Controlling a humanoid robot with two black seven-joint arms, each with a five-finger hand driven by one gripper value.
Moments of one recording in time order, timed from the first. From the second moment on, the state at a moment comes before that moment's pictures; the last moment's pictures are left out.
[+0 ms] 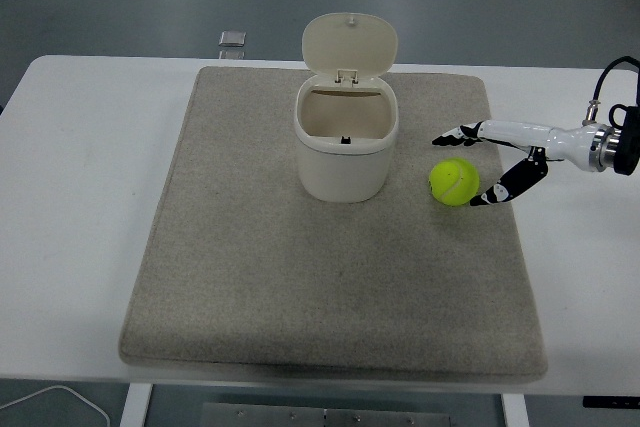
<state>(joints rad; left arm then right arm) 0.05 0.00 -0.04 -0.13 0.01 -0.07 -0.13 1.04 -0.63 0.16 1.01 -1.28 0.25 0.44</state>
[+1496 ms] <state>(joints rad) 0.05 0.00 -0.04 -0.13 0.01 -0.07 -0.13 1.00 -0.58 0.15 0.99 -1.30 0.19 0.43</state>
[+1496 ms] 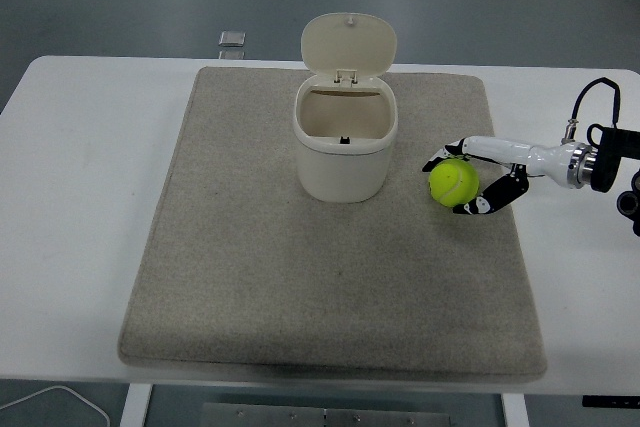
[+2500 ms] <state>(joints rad) 0.05 0.00 -0.04 -0.13 0.01 -0.07 -0.13 1.12 -0.66 0.16 1.06 -1.24 0.24 0.43</state>
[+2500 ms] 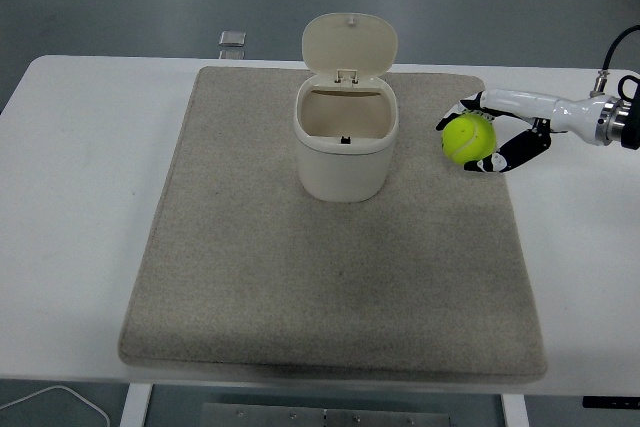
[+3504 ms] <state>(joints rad) 0.05 0.00 -0.04 -0.13 0.01 -0.07 -0.13 1.24 -0.57 0.21 1.18 -0.99 0.29 0.42</state>
